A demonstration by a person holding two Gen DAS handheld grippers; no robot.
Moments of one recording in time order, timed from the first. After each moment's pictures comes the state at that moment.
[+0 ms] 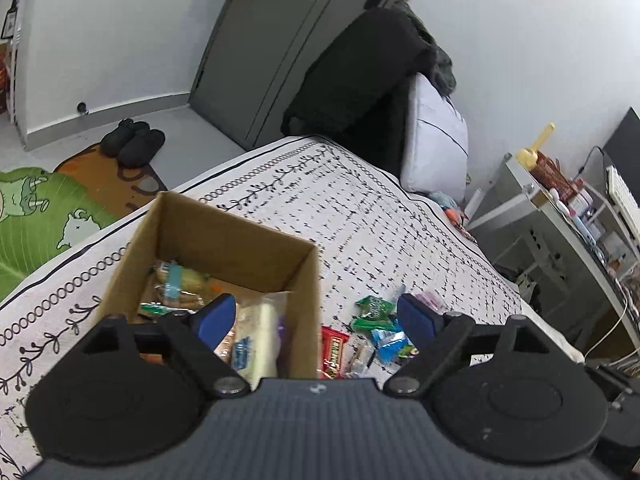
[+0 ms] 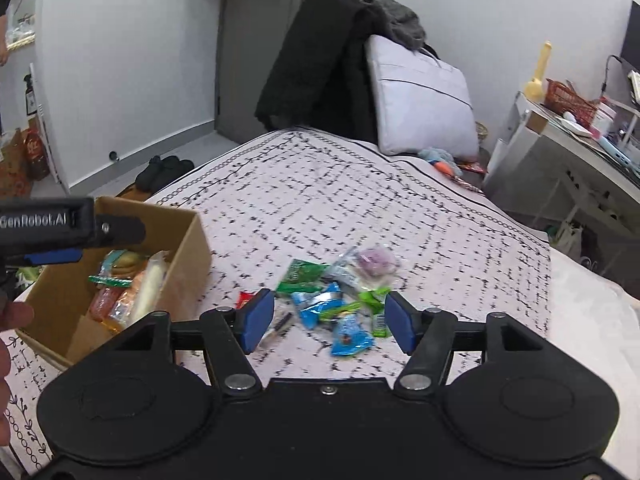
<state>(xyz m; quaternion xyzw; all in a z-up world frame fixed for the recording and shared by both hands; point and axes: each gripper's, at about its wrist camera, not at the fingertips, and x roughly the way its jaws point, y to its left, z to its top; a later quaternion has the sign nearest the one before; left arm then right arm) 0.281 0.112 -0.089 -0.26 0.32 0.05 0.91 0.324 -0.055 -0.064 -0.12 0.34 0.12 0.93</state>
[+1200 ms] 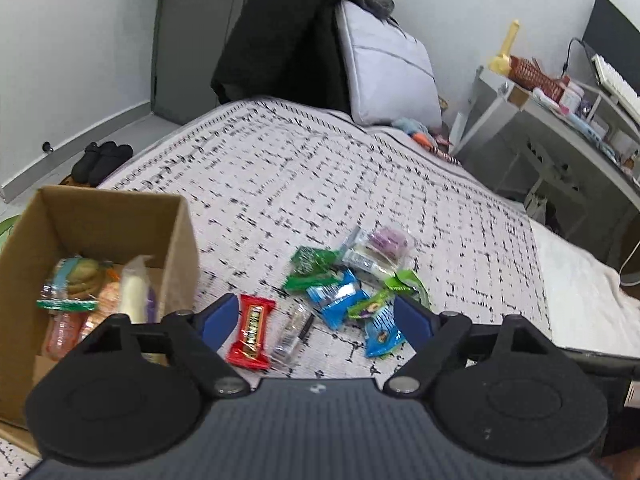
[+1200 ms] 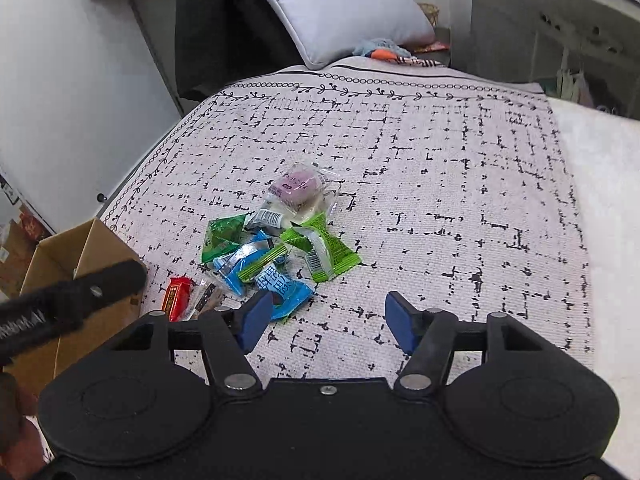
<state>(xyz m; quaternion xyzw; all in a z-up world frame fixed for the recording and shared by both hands) 0.336 -0.008 -0.118 -0.14 0.37 0.03 0.92 0.390 -0.163 -0.144 0.07 0.43 0.11 0.89</state>
